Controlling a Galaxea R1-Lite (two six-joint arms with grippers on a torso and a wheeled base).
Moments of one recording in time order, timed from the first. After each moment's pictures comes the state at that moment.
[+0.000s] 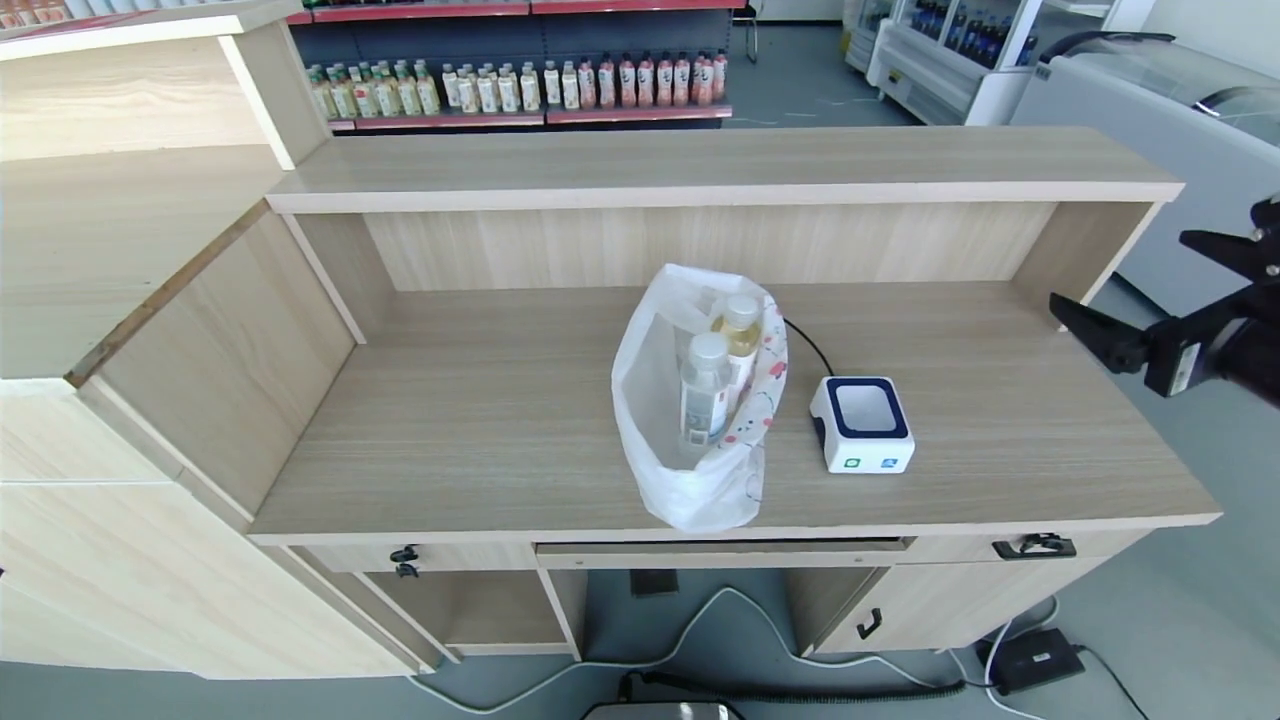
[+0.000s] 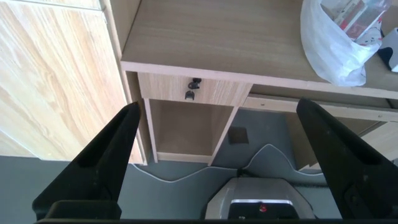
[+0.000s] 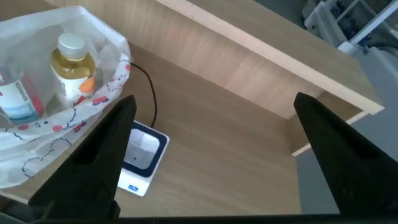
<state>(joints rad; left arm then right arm) 0.00 0.00 0.00 0.01 -0.04 -0.12 -0.04 1.35 -0.62 -0.88 0.18 -0.48</state>
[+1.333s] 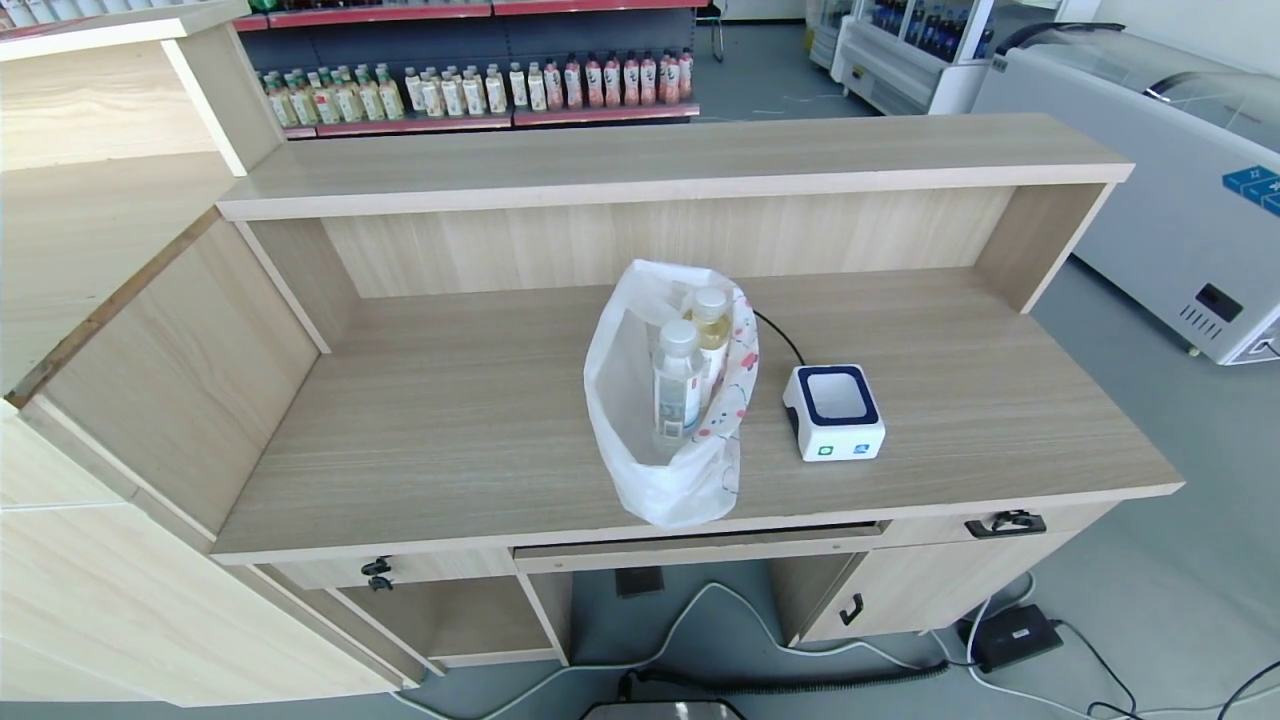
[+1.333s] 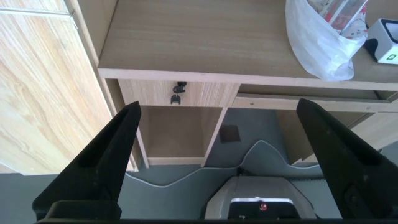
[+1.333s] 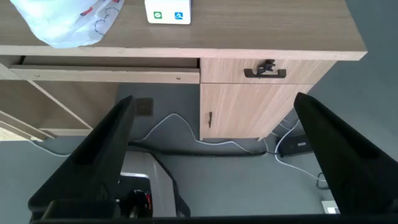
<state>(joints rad) 0.00 0.00 0.00 0.01 -0.04 -0.12 0.02 0.28 -0.01 -0.17 0.05 -0.09</state>
